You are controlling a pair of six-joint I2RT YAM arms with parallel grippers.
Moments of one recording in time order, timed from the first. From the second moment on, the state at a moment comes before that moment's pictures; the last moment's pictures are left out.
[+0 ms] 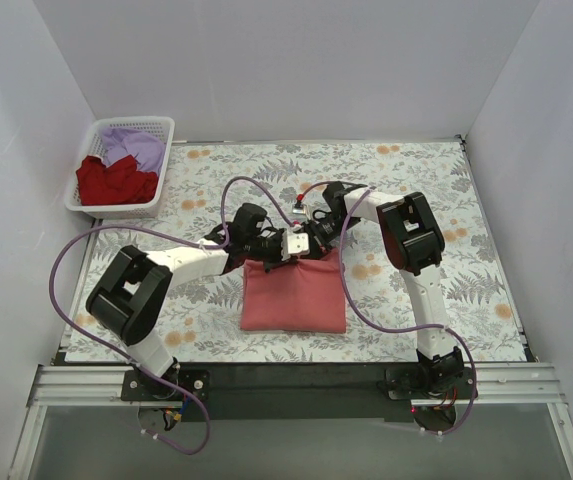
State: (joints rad) left arm -0.62 1.66 0.89 0.06 0.65 0.72; right arm 0.45 2.36 1.65 -0.85 -1.11 -0.31
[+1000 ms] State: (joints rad) left arm -0.51 1.71 1.04 -0.04 0.72 0.64; right arm 0.44 2.30 1.75 -0.96 -0.84 -0.44
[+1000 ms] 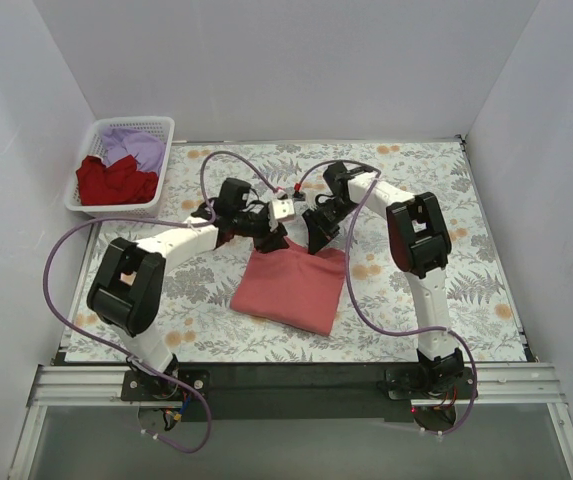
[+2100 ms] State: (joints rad) left arm -0.29 2.11 1.55 -0.85 0.90 0.91; right arm 0.40 2.08 1.60 -1.20 -0.69 -0.67
